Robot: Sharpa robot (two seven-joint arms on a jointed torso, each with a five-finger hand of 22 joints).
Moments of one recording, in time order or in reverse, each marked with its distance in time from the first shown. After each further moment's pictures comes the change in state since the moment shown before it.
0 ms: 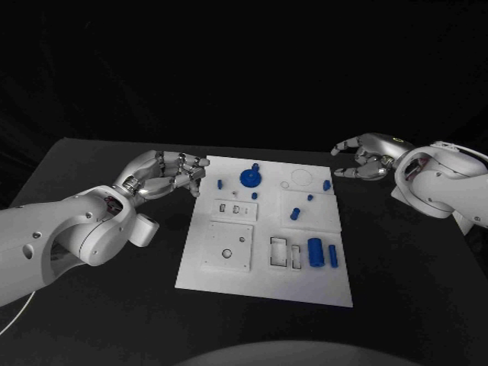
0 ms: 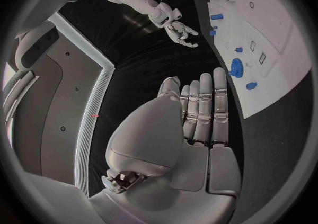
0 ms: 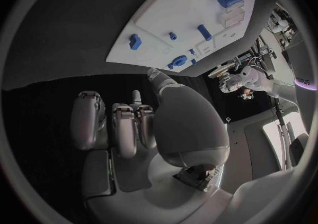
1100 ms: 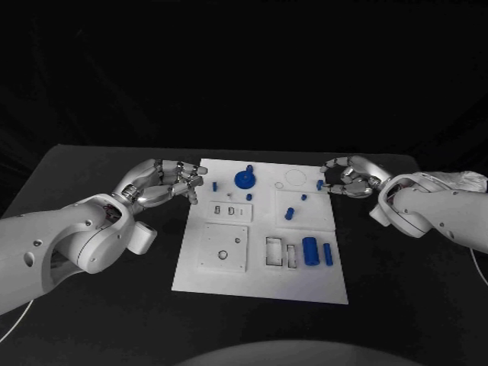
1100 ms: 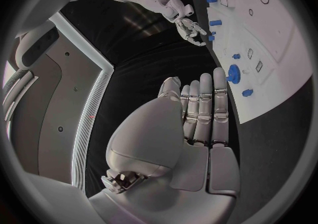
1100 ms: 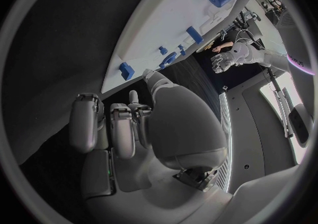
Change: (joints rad) left arm -0.031 0.007 0.000 -0.018 0.000 0.022 0.004; left_hand 0.008 0.000 0.006 0.000 0.000 0.000 0.000 0.000 0.000 0.000 0.000 0.000 -0.001 0.000 0.000 -0.004 -0.001 0.000 0.000 0.000 0.000 0.000; right arm -0.160 0.119 -0.001 -0.216 0.379 -0.065 0.322; right_hand 0.076 0.007 -0.040 0.046 0.150 -0.095 0.082 0.173 0.110 0.000 0.025 0.000 0.000 0.002 0.023 0.000 0.000 0.000 0.010 0.012 0.027 0.001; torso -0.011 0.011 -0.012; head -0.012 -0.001
